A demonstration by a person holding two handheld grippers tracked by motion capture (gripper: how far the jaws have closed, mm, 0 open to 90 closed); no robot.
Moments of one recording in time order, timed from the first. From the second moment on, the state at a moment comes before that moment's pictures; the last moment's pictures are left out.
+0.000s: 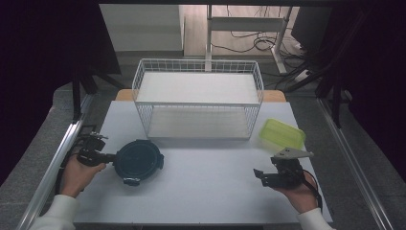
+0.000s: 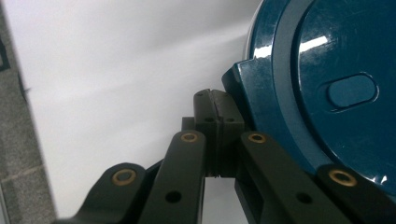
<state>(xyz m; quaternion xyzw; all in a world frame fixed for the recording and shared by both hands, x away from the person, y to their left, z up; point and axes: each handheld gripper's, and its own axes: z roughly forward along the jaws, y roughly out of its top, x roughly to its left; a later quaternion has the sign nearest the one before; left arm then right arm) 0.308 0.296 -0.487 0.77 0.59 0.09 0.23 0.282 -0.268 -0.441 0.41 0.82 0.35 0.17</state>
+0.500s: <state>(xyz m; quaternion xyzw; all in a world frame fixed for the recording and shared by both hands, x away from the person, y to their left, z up) 0.316 0.246 -0.486 0.80 0.54 0.08 0.23 0.282 -0.270 -0.440 0.41 0.82 0.35 0.18</state>
